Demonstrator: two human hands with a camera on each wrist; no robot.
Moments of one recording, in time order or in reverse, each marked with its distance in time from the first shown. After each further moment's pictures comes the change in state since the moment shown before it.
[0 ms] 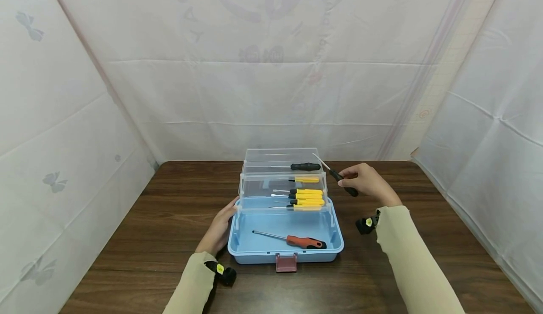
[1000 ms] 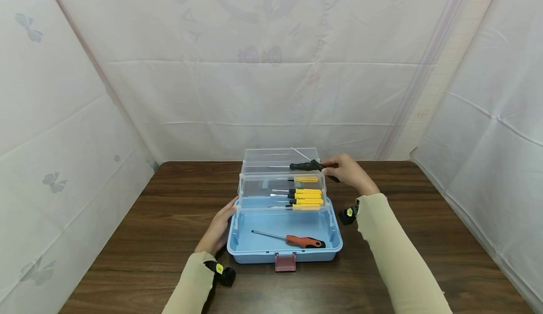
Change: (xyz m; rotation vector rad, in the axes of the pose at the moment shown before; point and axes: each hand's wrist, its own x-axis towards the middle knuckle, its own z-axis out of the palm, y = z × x) left_hand 0.000 0.001 -0.002 -0.008 0.006 0.012; right_hand 0.033 -0.029 0.015 0.055 0.020 -0.103
